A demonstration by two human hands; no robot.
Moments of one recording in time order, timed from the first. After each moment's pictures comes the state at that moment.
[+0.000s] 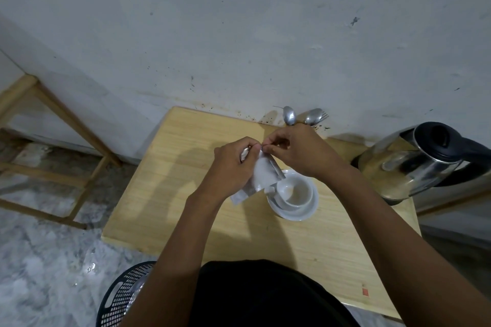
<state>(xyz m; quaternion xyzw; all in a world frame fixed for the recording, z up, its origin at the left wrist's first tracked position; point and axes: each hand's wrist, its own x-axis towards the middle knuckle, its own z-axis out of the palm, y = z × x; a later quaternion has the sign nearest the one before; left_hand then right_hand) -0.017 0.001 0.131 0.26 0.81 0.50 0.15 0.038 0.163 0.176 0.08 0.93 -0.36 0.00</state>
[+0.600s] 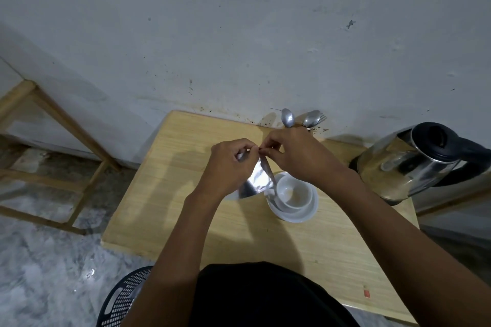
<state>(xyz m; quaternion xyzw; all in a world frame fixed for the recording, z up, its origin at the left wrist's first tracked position) -0.017 0.001 0.149 0.25 0.81 0.52 0.12 0.041 0.151 0.189 0.05 0.96 -0.28 -0.01</state>
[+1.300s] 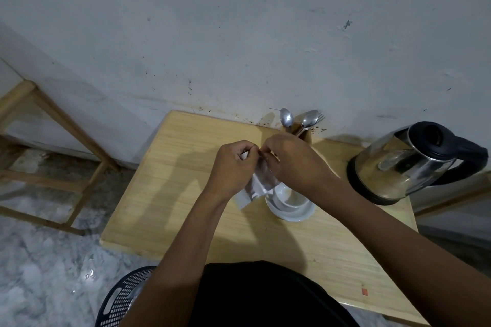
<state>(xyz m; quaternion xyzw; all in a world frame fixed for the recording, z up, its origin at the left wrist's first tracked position) -0.007 0.009 0.147 0.20 0.79 0.56 0.15 0.053 0.143 0.174 0.00 0.98 -0.20 -0.08</state>
